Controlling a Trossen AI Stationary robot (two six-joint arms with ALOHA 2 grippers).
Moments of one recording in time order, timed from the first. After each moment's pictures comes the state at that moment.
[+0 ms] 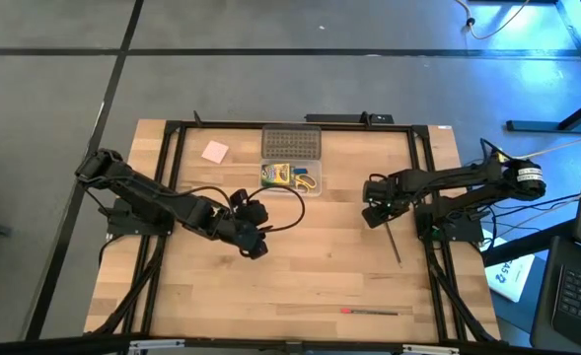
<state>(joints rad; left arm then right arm) -0.36 1.46 1.10 -0.57 -0.57 -0.59 -0.13 1.26 0.60 -0.92 -0.03 0.99</state>
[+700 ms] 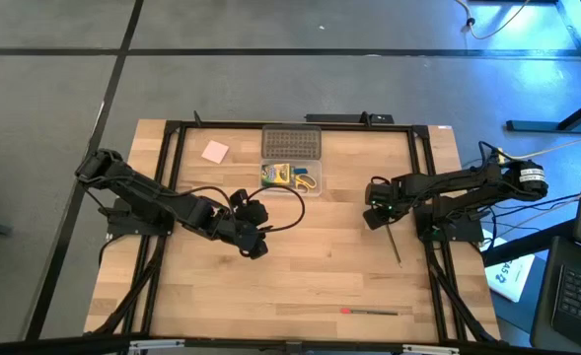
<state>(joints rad) -0.36 1.46 1.10 -0.57 -0.57 -0.60 -0.13 1.25 0.48 -0.78 -0.03 1.00</state>
